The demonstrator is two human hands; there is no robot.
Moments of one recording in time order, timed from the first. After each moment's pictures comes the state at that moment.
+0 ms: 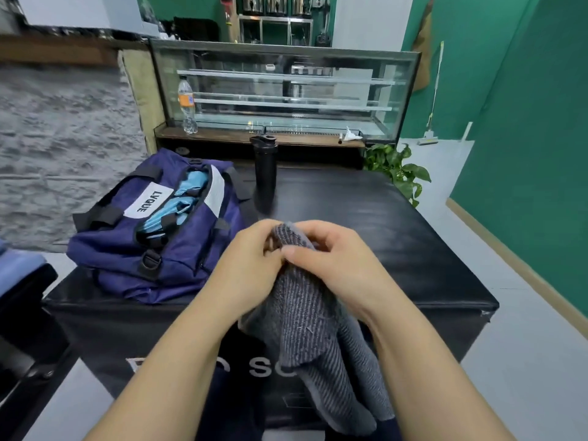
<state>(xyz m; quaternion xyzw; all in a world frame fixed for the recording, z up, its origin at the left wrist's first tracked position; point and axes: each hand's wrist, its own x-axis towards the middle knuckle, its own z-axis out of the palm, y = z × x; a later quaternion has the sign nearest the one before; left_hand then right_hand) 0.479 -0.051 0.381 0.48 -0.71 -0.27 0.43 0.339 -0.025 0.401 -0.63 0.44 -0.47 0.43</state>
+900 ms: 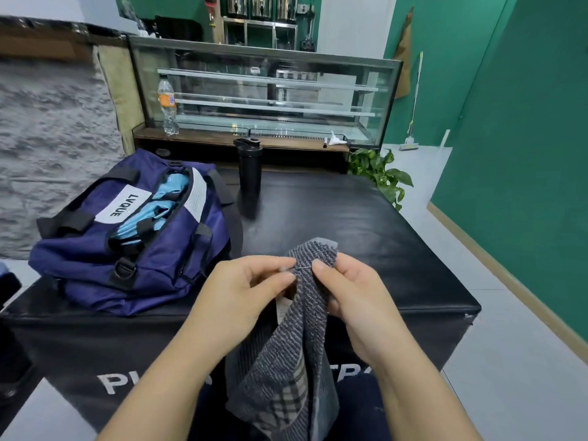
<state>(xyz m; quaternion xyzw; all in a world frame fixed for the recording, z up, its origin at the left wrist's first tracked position) 0.473 -0.033 0.366 0.42 -0.66 -0.41 0.48 0.315 -0.013 0.367 -0.49 0.44 -0.54 0.53</state>
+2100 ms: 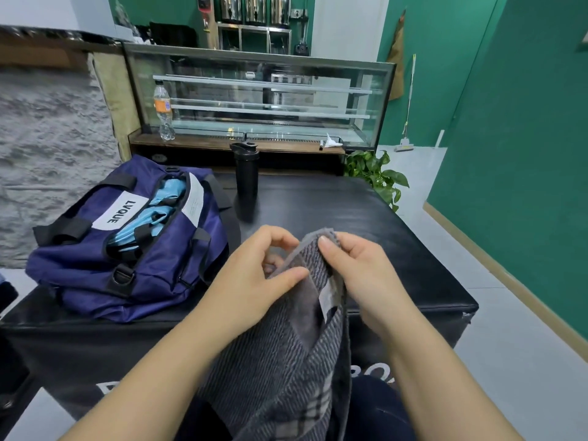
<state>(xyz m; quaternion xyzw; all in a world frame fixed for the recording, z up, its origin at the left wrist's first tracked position) 0.469 -0.056 0.369 0.39 -0.75 -0.28 0.45 0.303 -0.031 0.383 -0.54 0.48 -0.55 0.42</state>
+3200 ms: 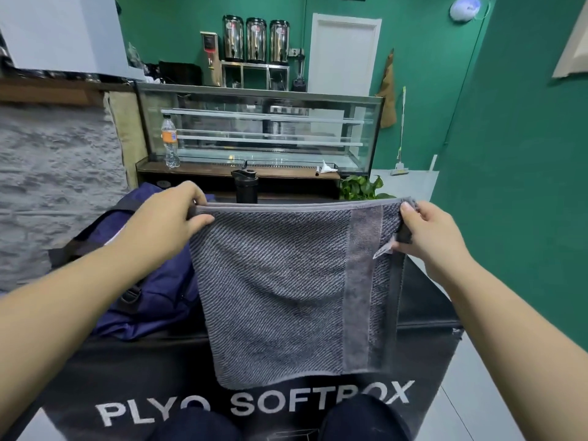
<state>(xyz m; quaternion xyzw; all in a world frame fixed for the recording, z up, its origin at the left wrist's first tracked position) 0.552 -0.112 0.442 0.54 -0.77 0.05 0.34 0.208 -0.057 0.436 -0.46 0.60 -0.60 0.27</state>
